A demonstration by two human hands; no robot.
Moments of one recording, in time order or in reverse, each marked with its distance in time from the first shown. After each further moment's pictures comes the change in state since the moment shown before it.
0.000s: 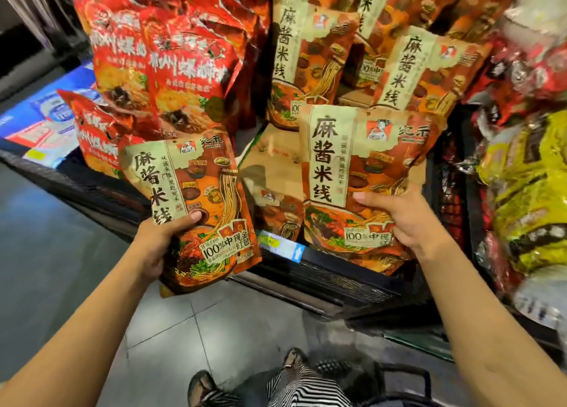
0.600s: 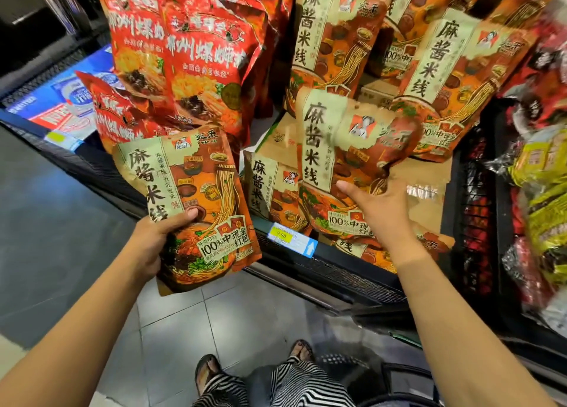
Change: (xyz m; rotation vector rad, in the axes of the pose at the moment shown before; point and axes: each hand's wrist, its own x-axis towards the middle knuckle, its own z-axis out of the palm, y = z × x) left_hand -0.002 -0.010 -0.026 -0.019 0.017 -0.014; right_hand 0.015 0.034 0.049 -0.321 0.231 -0.202
